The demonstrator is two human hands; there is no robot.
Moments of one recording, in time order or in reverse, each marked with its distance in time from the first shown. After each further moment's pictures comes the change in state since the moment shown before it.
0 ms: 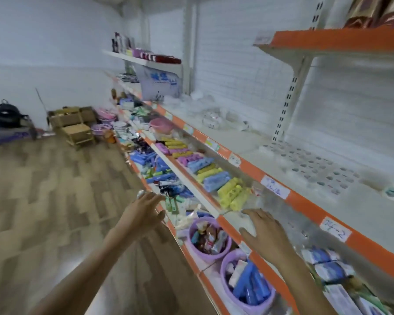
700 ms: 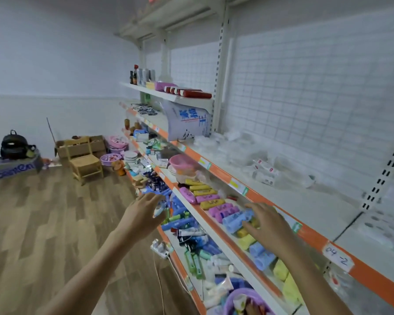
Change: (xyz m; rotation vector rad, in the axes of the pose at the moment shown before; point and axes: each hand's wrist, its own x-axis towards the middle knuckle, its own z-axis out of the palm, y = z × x) left_hand 0.258 -0.254 -0.076 0.098 0.117 -0.028; right_hand 0.363 -0.150 0.042 0.072 0.106 -0.068
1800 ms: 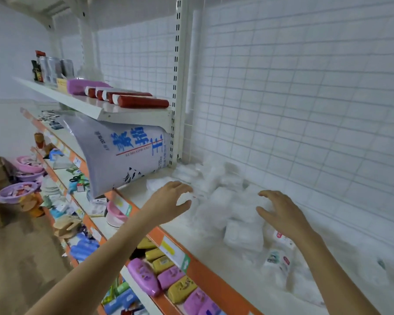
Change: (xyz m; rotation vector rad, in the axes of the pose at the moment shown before) left_hand 0.514 -0.018 0.181 -0.260 -0.087 0.469; right_hand 0.414 0.180 0.045 -0.057 0.105 0.360
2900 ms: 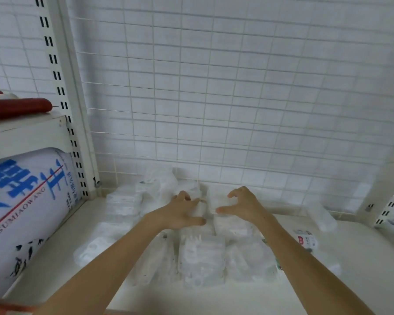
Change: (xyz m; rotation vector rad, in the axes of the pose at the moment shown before) left_hand 0.164 -0.016 0.090 -0.282 -0.792 0.369; right_hand 0.074 -0.013 0.050 0.168 0.056 0.668
